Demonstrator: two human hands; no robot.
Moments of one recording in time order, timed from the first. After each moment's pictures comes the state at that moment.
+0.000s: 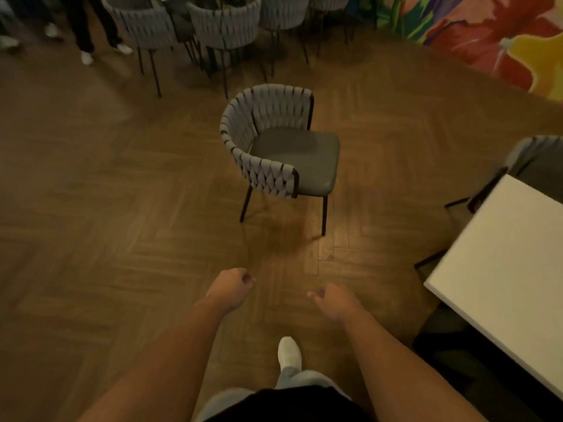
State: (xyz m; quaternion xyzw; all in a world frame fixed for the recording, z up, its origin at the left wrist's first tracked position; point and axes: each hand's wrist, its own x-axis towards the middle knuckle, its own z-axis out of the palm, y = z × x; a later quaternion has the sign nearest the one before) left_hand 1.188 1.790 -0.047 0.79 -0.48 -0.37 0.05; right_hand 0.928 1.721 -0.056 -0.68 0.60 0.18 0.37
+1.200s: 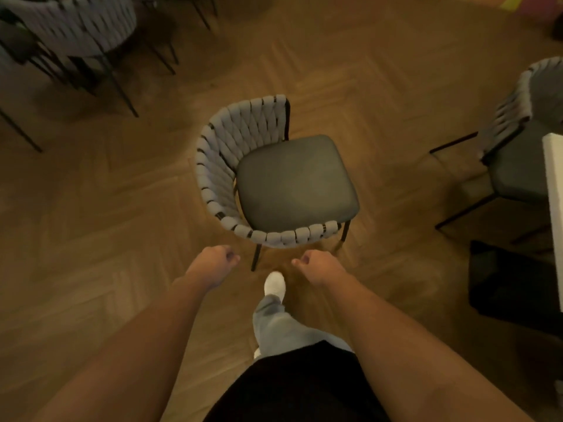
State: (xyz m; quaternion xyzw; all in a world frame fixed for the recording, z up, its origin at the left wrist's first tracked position) left_hand 1.580 1.311 -0.074 0.64 -0.67 -0.37 -0.09; right_hand 1.309 1.357 -0.082 -0.53 0.71 0.08 0.45
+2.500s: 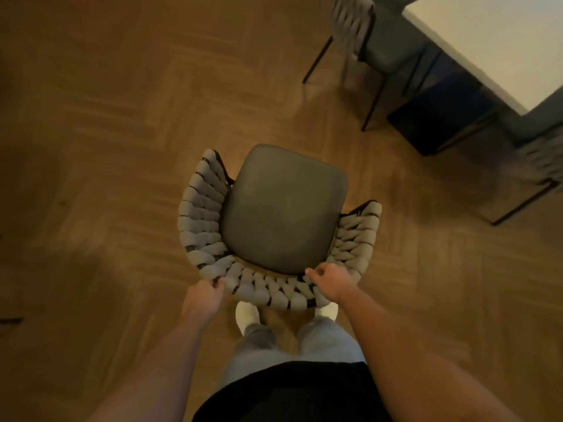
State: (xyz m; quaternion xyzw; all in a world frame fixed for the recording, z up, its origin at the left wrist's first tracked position) left_hand 1.690 0.868 -0.141 0.45 -0.79 -0.30 -0.28; right_hand 1.521 1.131 -0.116 -0.05 0.87 -0.16 0.46
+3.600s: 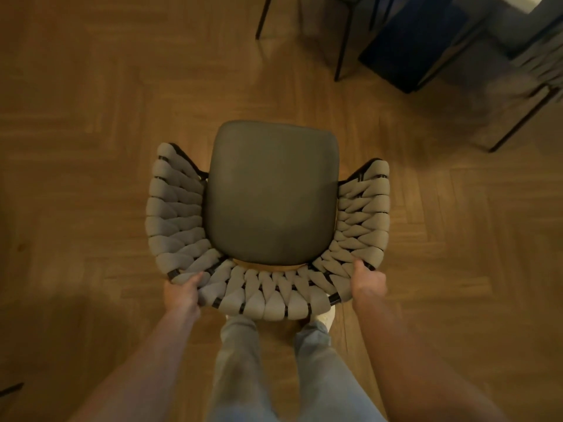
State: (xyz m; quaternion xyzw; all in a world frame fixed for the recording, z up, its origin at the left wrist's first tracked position) left_hand 1.641 0.794 -0.242 0.65 -0.45 -0.61 -0.01; right_hand 1.549 1.140 -0.209 0.53 0.72 -0.39 0.23
